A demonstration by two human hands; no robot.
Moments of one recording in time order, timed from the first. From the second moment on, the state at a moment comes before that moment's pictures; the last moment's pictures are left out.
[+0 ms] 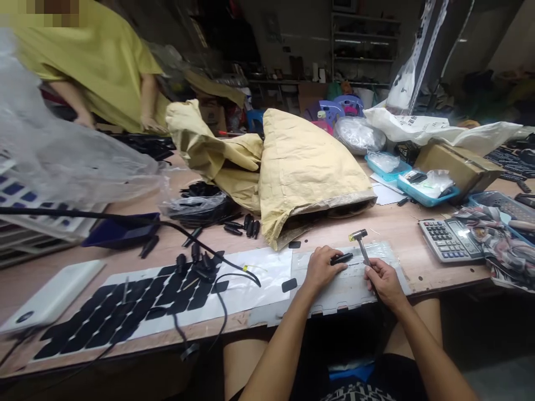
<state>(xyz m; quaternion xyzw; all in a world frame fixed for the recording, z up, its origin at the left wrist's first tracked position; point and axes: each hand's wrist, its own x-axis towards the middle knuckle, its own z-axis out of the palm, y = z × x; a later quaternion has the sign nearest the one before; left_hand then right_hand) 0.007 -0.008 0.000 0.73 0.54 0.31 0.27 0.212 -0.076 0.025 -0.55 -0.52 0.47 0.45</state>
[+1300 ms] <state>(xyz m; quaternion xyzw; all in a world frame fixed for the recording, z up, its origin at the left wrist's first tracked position) 0.001 -0.030 0.030 0.69 0.51 0.36 0.37 0.217 -0.080 0.028 -0.54 -0.46 0.50 0.50</state>
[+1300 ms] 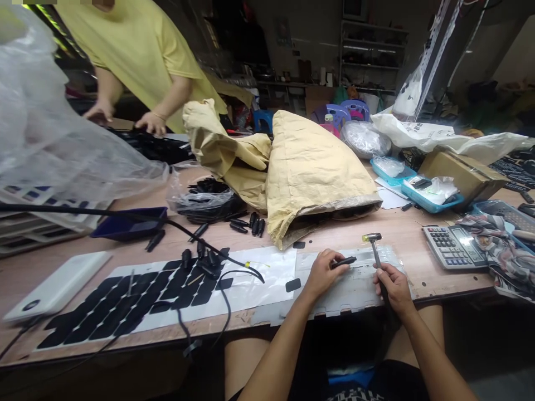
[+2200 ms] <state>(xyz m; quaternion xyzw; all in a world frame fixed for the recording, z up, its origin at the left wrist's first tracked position) -0.023 -0.005 0.063 0.65 0.64 0.28 0.31 0.216 -0.081 0.024 -0.53 -0.51 0.49 0.47</state>
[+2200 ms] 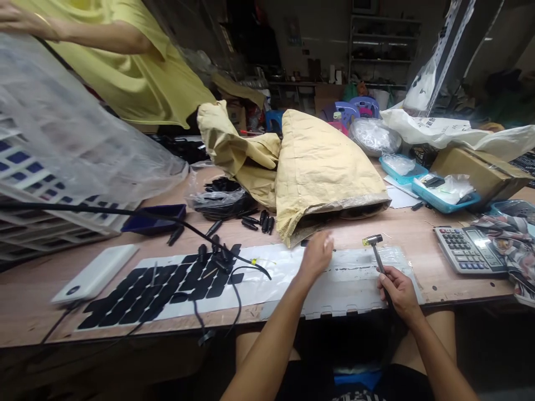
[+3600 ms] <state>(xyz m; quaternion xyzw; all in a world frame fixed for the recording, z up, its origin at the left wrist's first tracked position) 0.008 -0.004 -0.003 0.71 0.45 0.39 0.38 0.217 -0.086 0.020 -0.56 -0.52 0.45 0.46</state>
